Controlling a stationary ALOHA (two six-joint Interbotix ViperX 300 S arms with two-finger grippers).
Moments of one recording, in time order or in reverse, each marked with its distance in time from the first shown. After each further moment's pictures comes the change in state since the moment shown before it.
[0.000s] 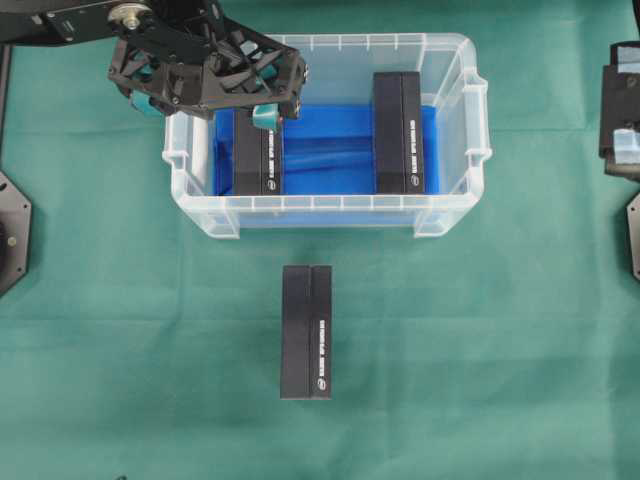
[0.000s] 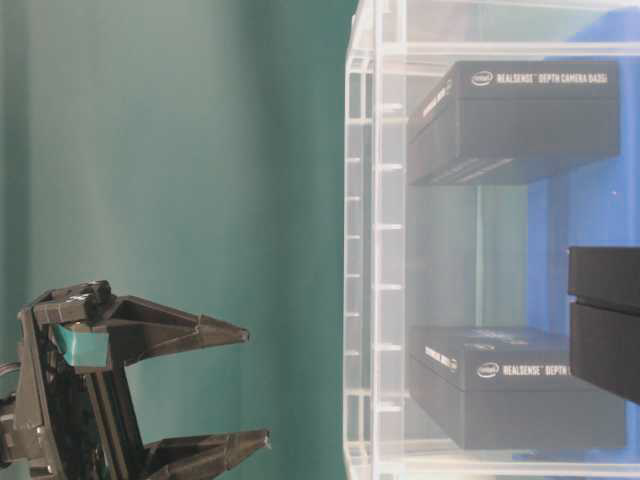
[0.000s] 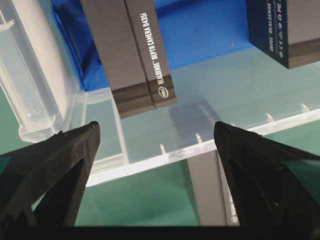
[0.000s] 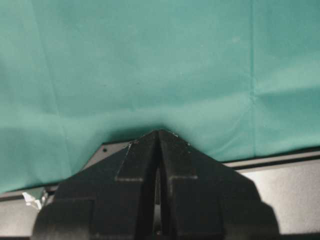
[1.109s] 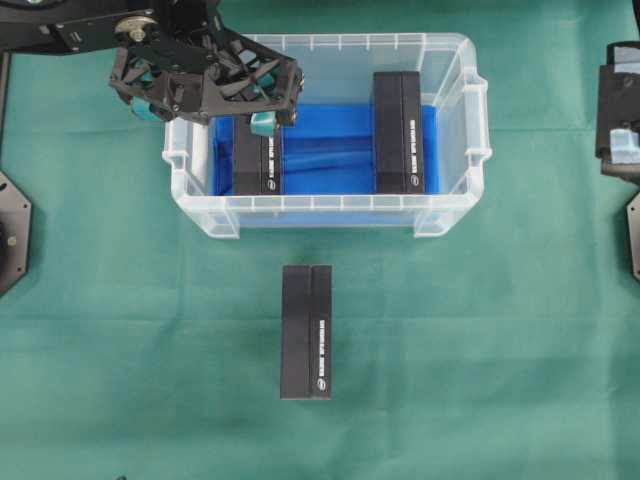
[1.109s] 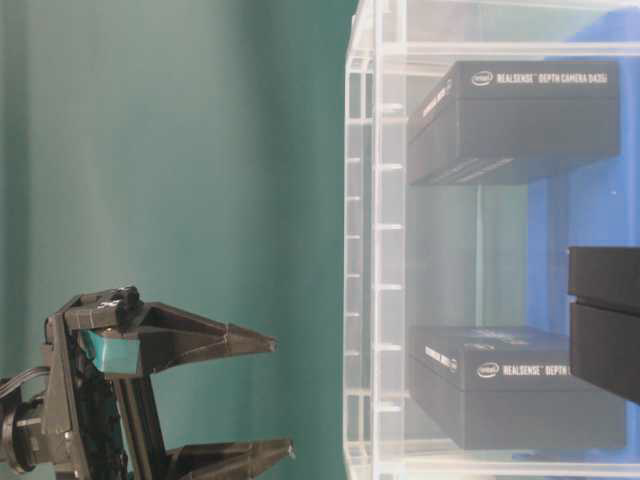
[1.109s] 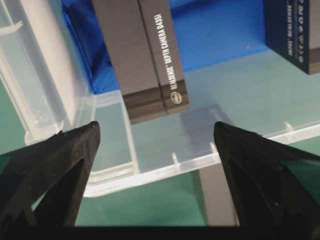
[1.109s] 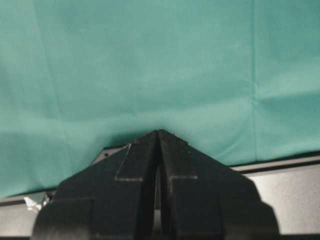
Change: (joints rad) left arm 0.000 0.002 0.049 0.006 -0.031 -0.002; right arm 0.000 0.005 0.000 0.003 -0.017 0.002
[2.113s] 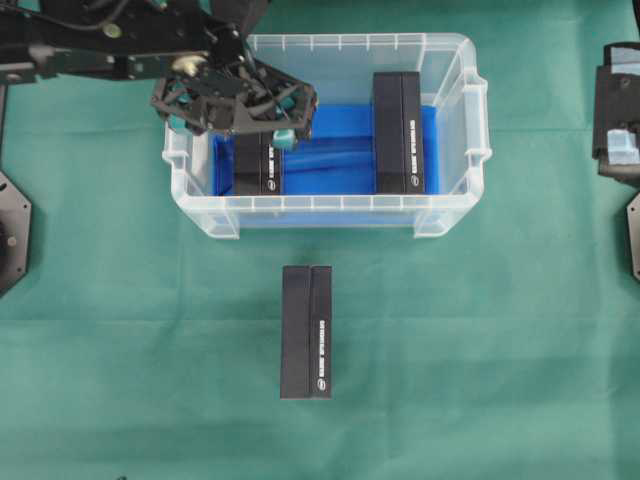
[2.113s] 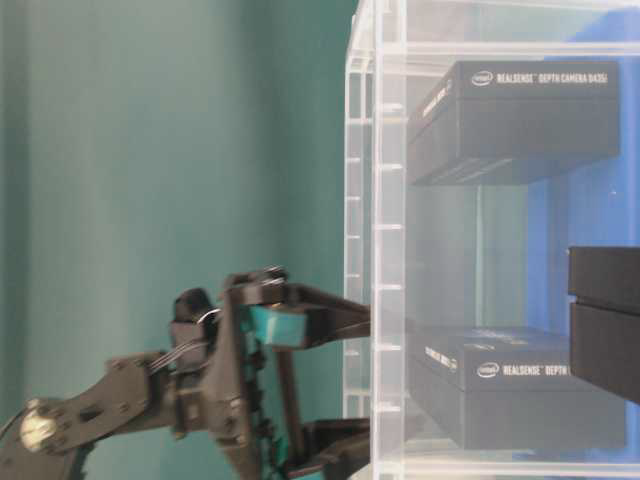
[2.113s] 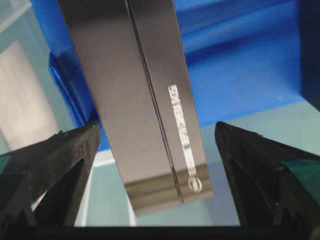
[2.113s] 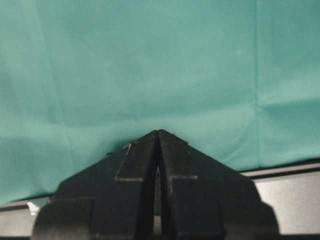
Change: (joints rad) left arm 0.038 0.118 0.156 0.009 -0.233 0.032; right arm 0.000 0.005 0.002 0.011 -0.020 0.000
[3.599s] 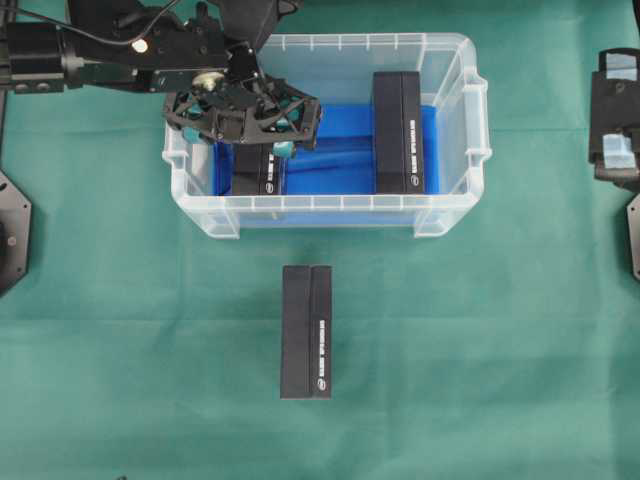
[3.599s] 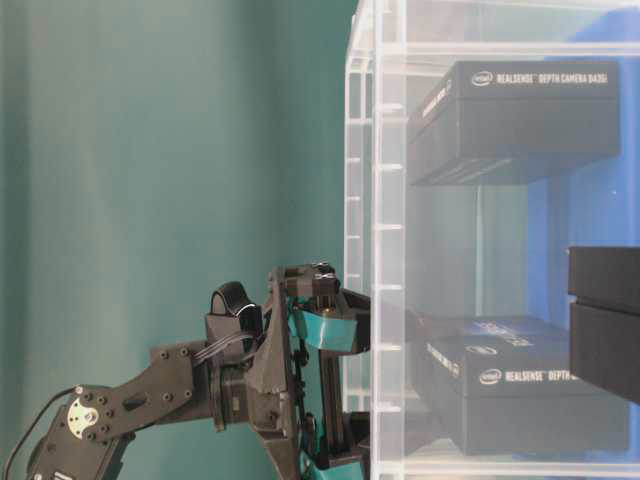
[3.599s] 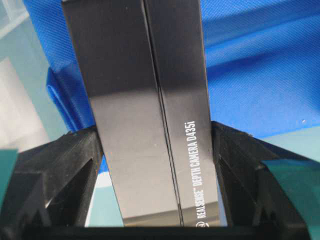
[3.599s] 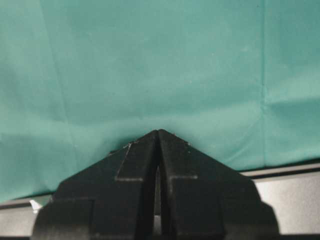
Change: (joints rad) left arm -0.006 0.038 0.034 -0.011 -0.040 -0.005; right arm 0.000 0.002 0.017 0.009 -0.011 0.000
